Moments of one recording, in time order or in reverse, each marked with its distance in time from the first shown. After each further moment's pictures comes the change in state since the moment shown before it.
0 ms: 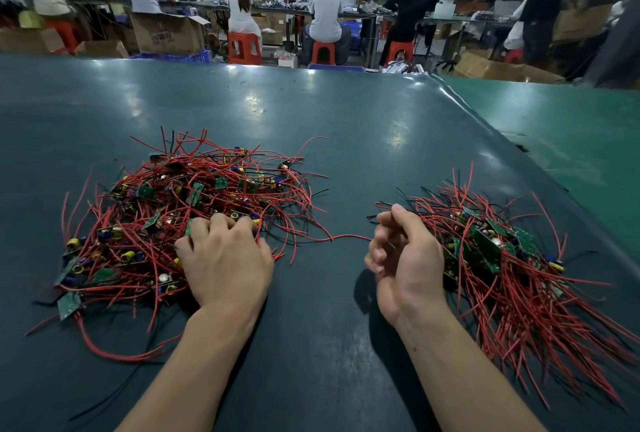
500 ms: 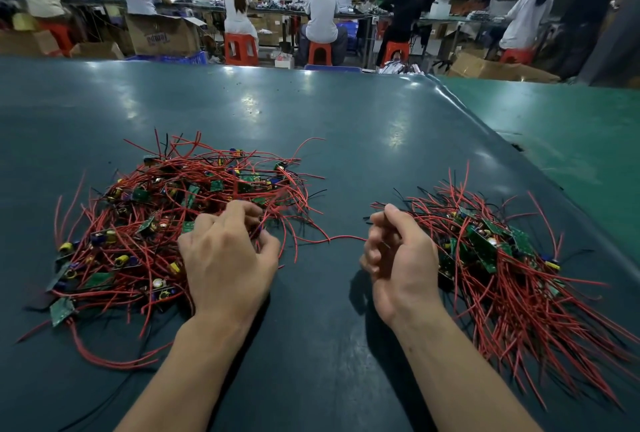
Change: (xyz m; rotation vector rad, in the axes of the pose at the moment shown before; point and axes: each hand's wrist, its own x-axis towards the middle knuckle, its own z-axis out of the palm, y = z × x) left_hand -0.006 0.005 -0.012 -0.461 0.215 0.123; right_hand -0.001 -0.001 0.001 -0.022 -0.012 0.007
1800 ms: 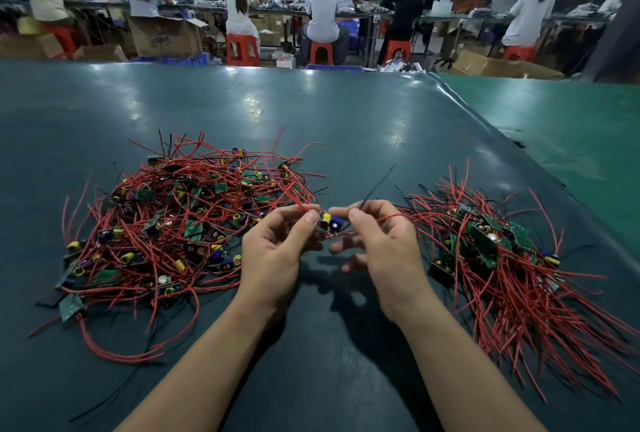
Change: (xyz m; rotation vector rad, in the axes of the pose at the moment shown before) left_hand -0.010 0.026 0.024 -1.236 -0.288 -0.366; right_hand -0.009 0.000 0.006 -0.377 -0.241 -0.112
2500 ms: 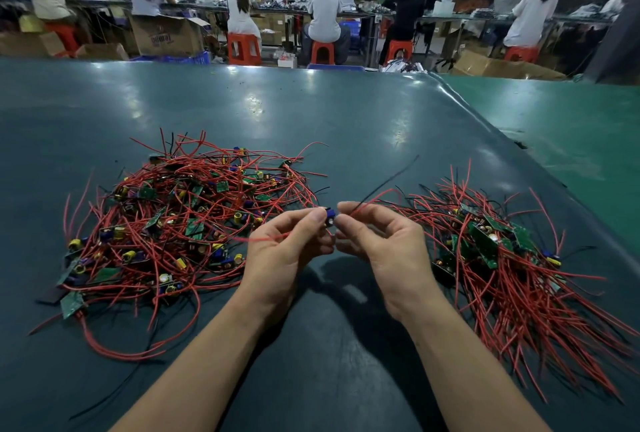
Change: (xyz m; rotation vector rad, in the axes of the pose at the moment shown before) left_hand -0.002 0.004 0.002 -0.216 -0.110 -0.171; right_hand 0.004 0.006 -0.004 0.054 -0.026 -0.085
